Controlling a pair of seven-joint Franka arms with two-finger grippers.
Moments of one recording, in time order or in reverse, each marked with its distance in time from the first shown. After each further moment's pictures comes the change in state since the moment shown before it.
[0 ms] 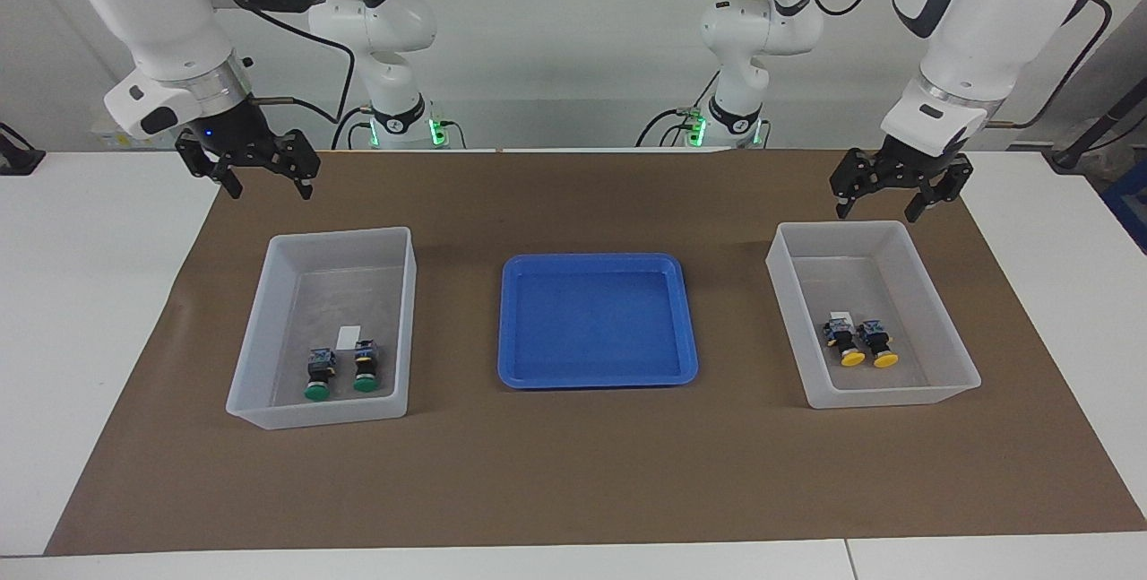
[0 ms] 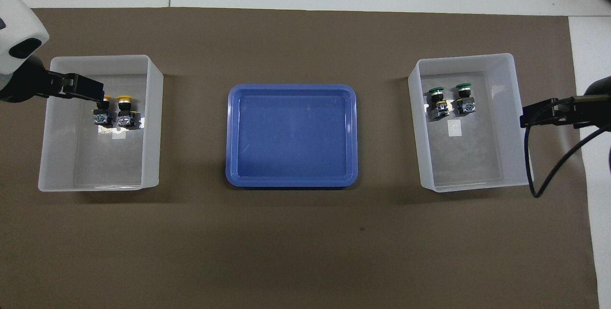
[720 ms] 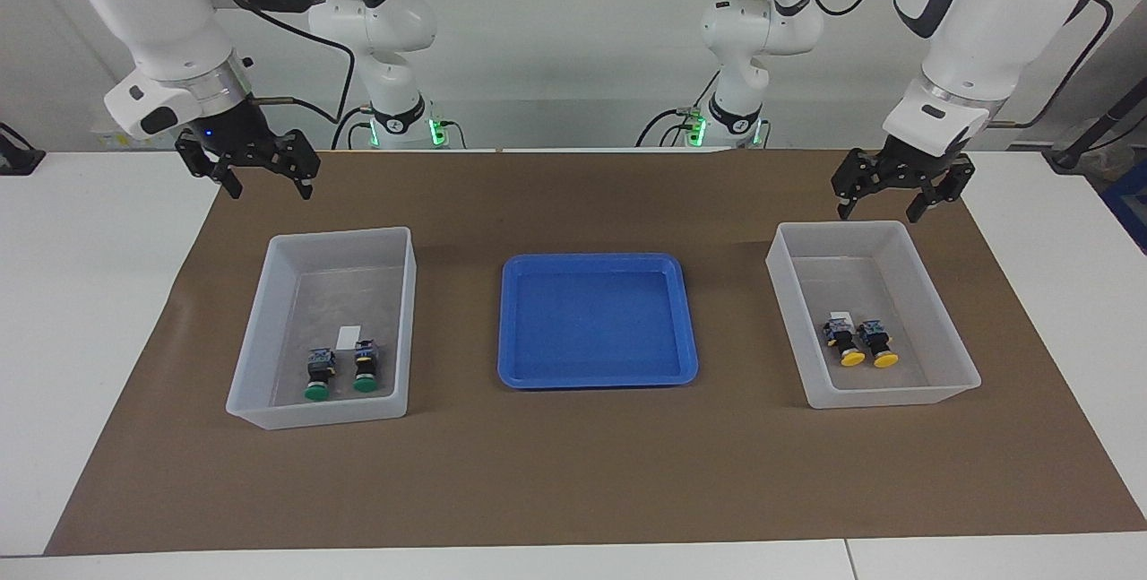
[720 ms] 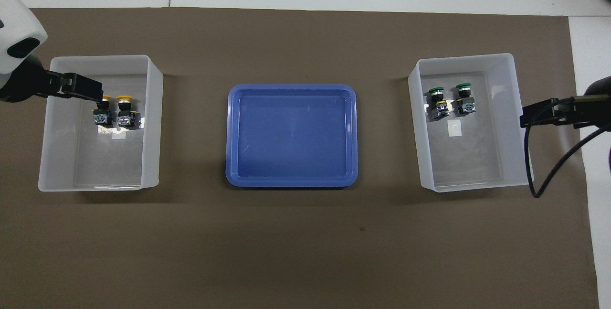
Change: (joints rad) left arm 0.000 0.000 0.003 0.000 0.000 0.002 0.000; right arm 0.000 0.000 0.000 0.000 0.000 0.000 0.000
